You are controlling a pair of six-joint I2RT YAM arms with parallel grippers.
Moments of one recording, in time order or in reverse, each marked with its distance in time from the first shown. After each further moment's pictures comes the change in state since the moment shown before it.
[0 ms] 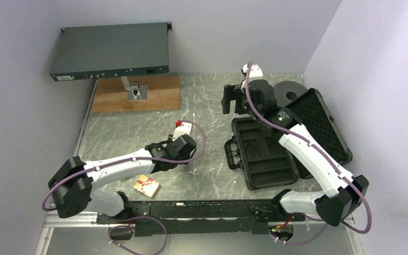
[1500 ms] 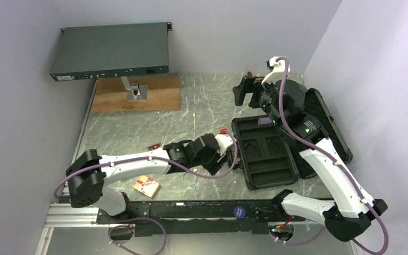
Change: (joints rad) left arm -0.149 0.180 0.235 0.176 0.330 0.450; right arm -0.002 -0.168 0.092 -0.002 0.055 -0.008
